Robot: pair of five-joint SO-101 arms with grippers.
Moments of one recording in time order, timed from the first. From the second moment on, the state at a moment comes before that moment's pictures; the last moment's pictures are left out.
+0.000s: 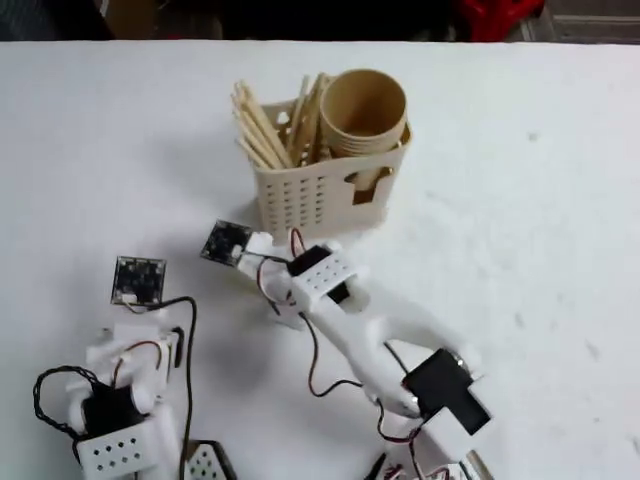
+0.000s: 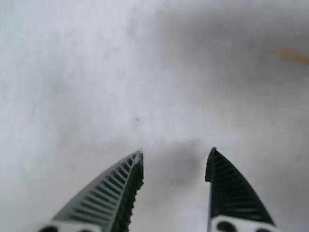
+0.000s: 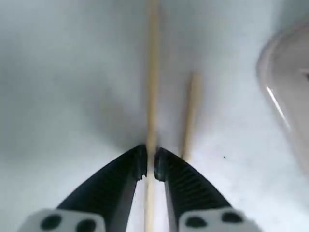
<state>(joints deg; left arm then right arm) -23.8 -102.9 97.2 72.7 -20.7 -41.4 2.0 35.9 47.4 33.8</state>
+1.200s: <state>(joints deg) -23.8 -102.9 97.2 72.7 -20.7 -40.9 -41.0 22.3 43.3 20.7</state>
